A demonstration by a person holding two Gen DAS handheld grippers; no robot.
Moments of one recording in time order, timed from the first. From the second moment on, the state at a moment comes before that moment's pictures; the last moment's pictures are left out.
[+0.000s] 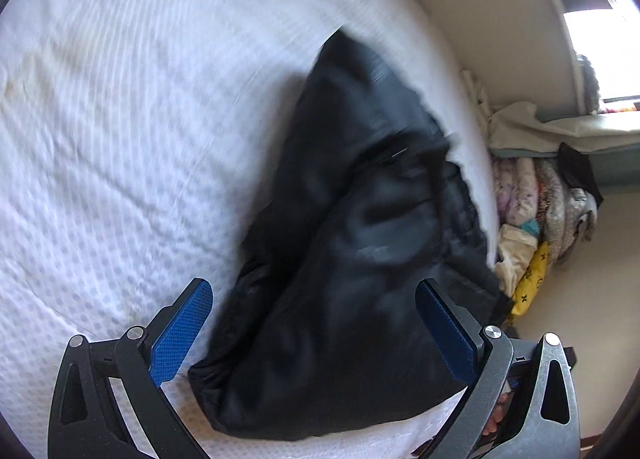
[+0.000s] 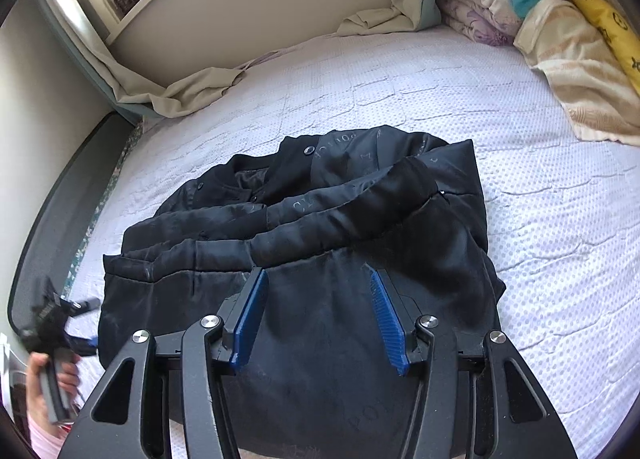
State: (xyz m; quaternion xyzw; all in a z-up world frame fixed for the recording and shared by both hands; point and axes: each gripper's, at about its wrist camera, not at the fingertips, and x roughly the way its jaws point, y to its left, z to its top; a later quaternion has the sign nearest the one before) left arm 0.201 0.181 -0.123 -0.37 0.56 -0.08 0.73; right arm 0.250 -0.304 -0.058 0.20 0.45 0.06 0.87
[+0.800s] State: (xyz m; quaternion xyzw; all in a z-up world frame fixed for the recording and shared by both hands) left arm 0.186 0.152 -0.127 -0.44 0.49 -0.16 0.74; right arm 0.256 -0.268 -0.057 0.17 0.45 0.10 0.87
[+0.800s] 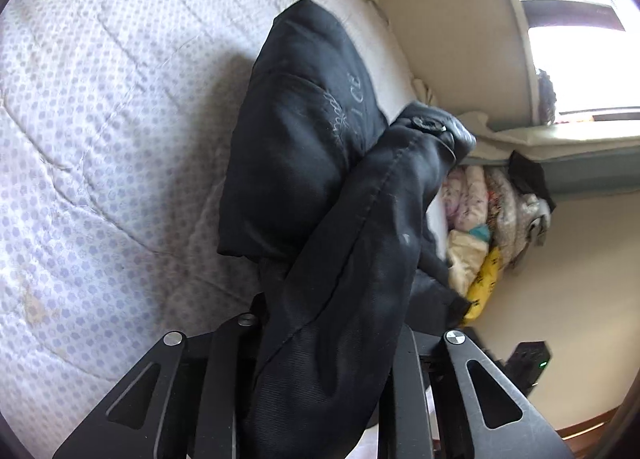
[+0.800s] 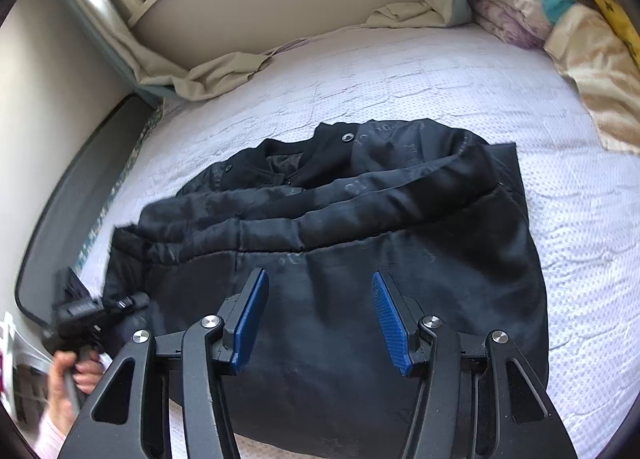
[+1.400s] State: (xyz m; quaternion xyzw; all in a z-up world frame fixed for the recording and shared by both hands) left arm 0.182 0.102 -0.053 -0.40 0.43 -0.21 0.78; right arm 0.293 -0.236 -0.124 0.09 0.49 0.11 0.86
